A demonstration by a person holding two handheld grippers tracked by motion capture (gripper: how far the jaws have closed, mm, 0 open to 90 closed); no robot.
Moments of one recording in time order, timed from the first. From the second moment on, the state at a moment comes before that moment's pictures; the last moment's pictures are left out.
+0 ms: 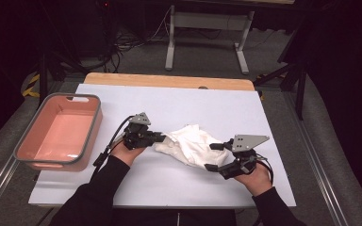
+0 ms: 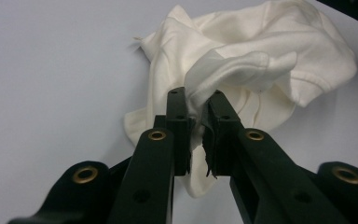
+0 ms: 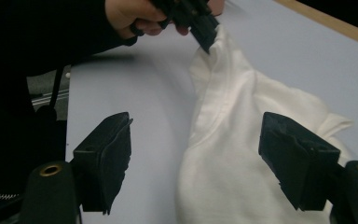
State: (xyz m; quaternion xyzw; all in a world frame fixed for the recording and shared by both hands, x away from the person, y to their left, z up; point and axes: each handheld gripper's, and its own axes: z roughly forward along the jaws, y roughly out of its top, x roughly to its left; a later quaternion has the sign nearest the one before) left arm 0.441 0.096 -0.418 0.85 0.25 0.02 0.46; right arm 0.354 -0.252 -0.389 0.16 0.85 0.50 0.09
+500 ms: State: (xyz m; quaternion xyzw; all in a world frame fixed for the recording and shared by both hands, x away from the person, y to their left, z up) left arm 0.445 0.099 -0.421 0.85 0.26 0.01 0.47; right arm 0.365 -0.236 -0.430 0.16 0.89 0.43 0.07
